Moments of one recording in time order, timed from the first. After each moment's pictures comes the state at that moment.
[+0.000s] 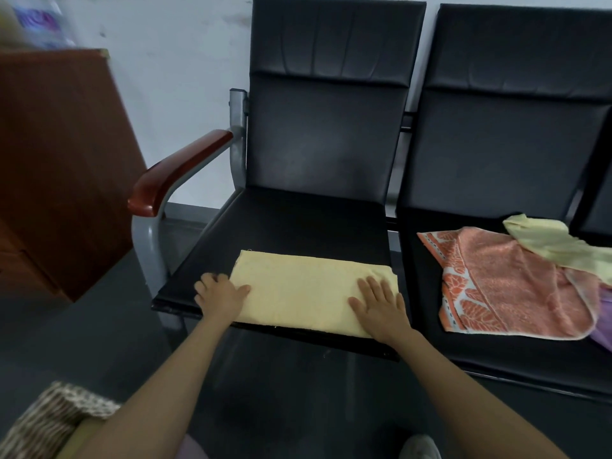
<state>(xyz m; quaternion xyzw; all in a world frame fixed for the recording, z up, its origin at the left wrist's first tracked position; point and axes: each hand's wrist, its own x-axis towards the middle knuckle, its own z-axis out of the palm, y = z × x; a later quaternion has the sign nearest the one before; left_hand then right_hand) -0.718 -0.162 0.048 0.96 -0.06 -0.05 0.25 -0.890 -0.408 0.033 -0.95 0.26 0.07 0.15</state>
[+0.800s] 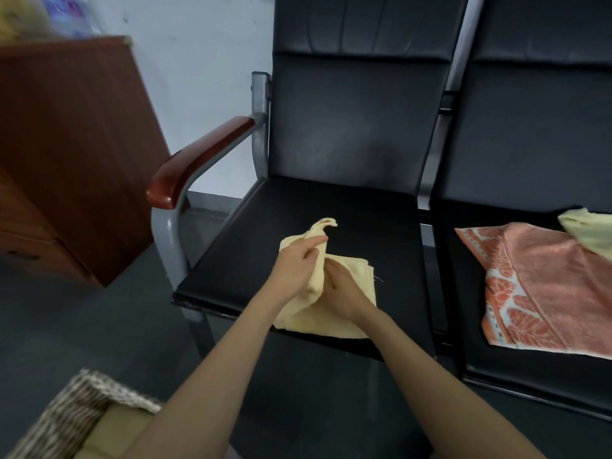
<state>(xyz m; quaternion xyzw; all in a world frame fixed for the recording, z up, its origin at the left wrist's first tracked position) -0.749 -0.225 0.119 0.84 -0.26 -0.11 0.47 -0.800 -0.340 0.048 -0.90 0.09 -0.04 0.43</state>
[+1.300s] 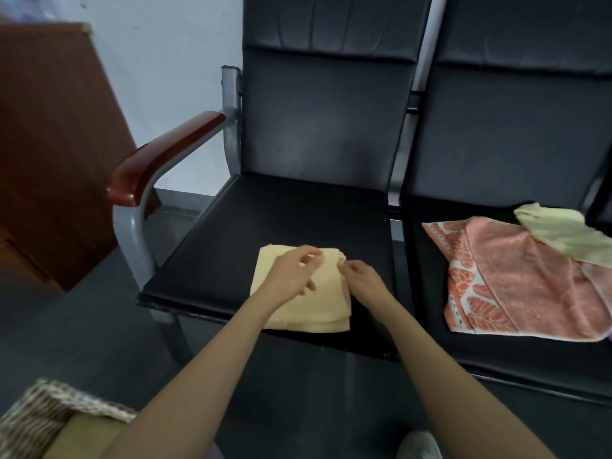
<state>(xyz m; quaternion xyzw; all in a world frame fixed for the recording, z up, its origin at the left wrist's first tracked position) -0.772 -0.253 0.101 0.80 -0.27 -0.20 0.50 -0.845 -0.397 0.068 -0.80 0.31 -0.04 0.52</state>
